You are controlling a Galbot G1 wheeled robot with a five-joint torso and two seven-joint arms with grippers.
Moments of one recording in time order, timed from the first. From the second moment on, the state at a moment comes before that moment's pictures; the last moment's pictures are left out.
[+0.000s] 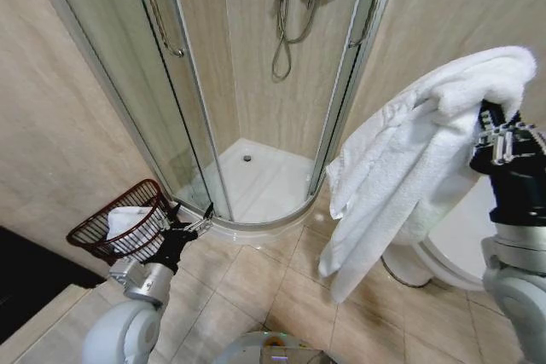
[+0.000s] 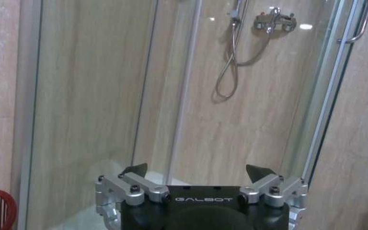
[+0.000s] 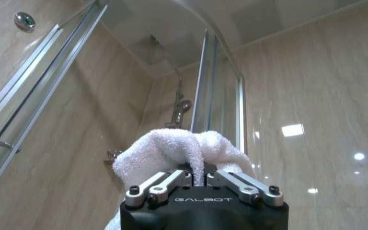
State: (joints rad) left arm 1.71 -1.49 -0.77 -2.45 -0.39 0.30 0.15; right arm -1.45 1.00 1.09 2.50 0.71 0.11 0.01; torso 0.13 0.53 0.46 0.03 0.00
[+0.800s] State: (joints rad) left arm 1.71 -1.49 -0.77 -2.45 -0.39 0.30 0.15; right arm -1.44 0.98 1.10 2.50 0.74 0.11 0.02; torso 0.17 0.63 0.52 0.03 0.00
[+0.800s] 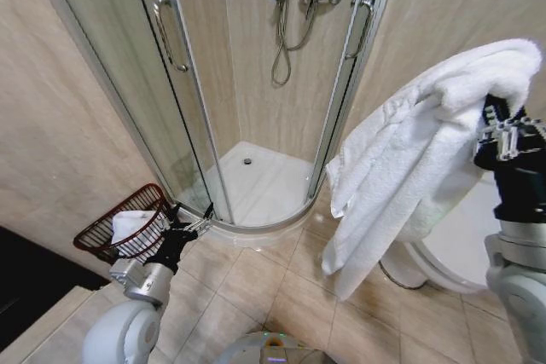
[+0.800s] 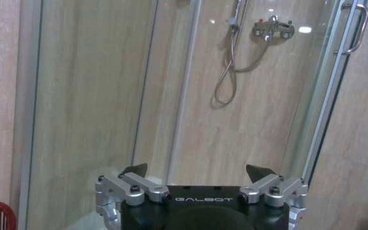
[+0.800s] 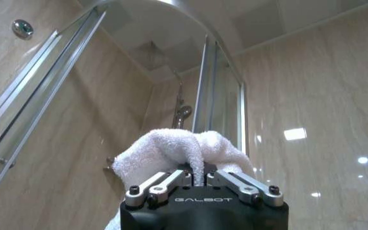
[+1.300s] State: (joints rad) left arm 1.71 -1.49 -0.77 -2.45 -0.39 0.30 0.15; right arm -1.44 0.96 1.17 2.50 0.80 0.13 0.01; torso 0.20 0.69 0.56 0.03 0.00
